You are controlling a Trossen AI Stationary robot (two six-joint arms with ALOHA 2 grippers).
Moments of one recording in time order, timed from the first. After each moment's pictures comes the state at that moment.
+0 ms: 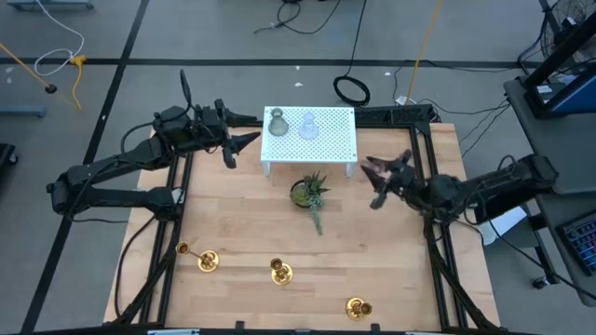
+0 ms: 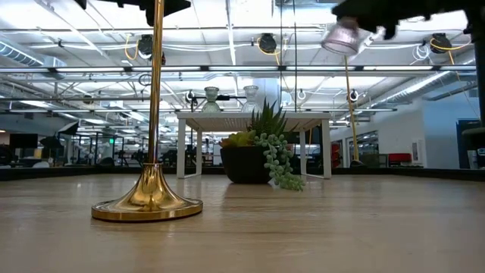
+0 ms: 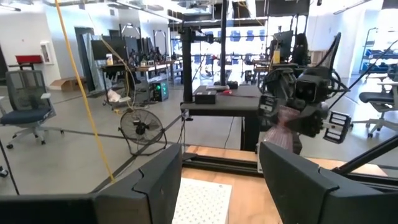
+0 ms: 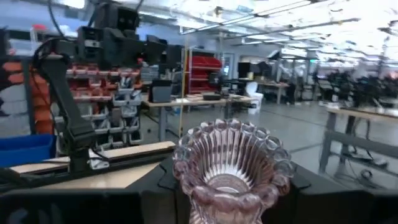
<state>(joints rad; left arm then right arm) 0.45 0.93 0.86 0.16 0.22 0.02 0.21 0.81 0.41 0.64 0.76 -0.18</state>
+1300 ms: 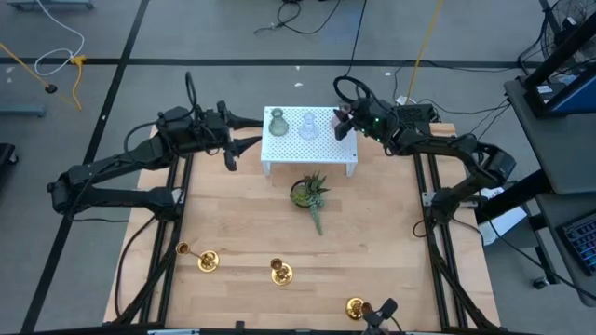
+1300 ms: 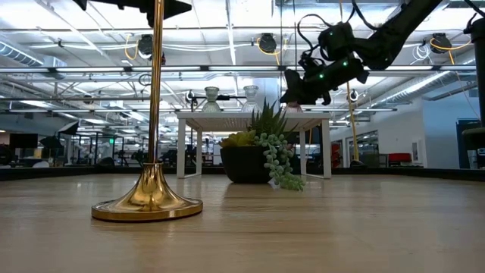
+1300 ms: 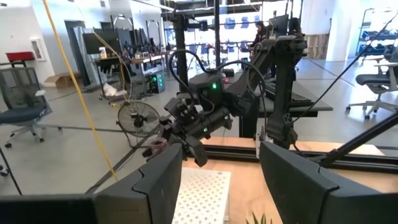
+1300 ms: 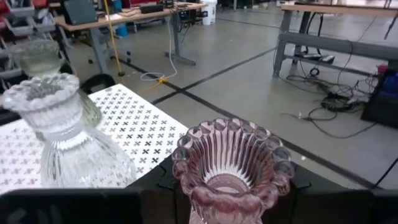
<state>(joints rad) 0.45 0.94 0.86 0.11 0.24 0.07 -0.69 1.50 0.80 0.52 0.07 0.05</state>
